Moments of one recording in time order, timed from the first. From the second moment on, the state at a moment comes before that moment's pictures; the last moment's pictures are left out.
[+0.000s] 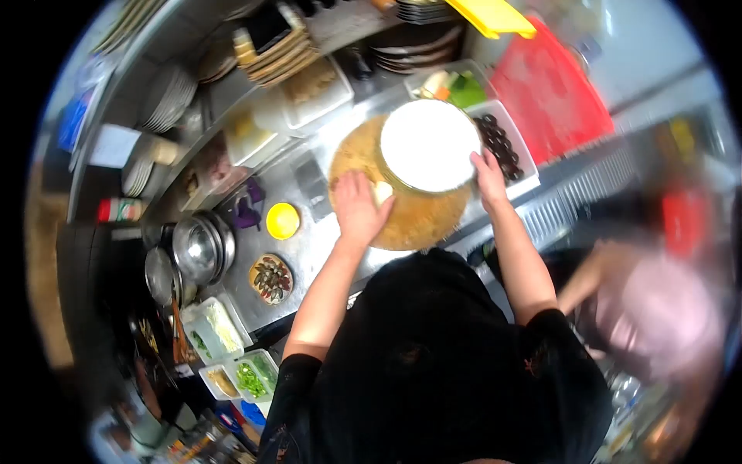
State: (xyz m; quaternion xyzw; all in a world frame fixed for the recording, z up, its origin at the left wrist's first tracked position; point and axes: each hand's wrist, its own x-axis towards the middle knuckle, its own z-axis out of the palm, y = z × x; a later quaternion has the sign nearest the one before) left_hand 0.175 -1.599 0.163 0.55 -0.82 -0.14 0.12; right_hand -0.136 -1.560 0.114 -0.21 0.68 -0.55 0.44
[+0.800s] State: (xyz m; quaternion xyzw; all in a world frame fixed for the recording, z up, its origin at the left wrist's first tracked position) left_hand 0.290 -1.571 0.217 0.38 -0.18 -0.68 0.60; right_hand 0.037 -1.600 0.272 -0.42 0.55 -0.50 0.52
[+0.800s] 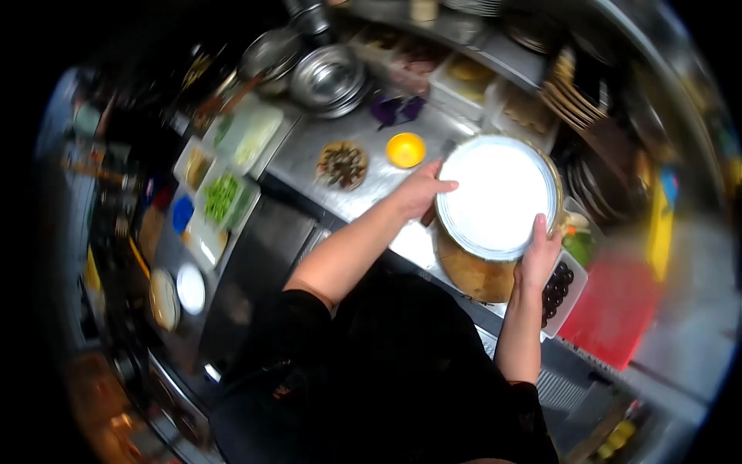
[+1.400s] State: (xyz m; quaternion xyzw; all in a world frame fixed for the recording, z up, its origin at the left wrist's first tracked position) left_hand 0.491 -0.972 0.289 0.54 -0.04 0.01 0.84; right_hand 0.418 -1.275 0.322 -0.72 -0.26 -0.37 0.53
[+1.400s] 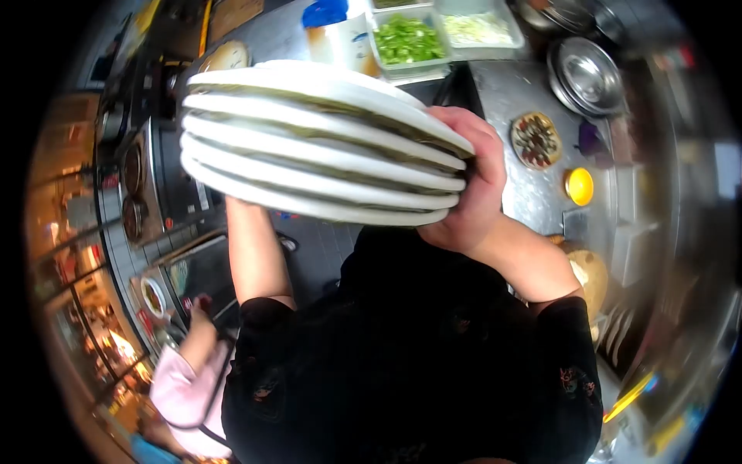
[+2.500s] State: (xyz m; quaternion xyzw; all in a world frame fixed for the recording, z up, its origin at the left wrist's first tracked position) left_hand 0.496 -1.279 0.263 0.41 -0.02 -0.35 0.85; right_hand 0.378 -1.522 0.351 -0.55 0.32 -0.10 0.76
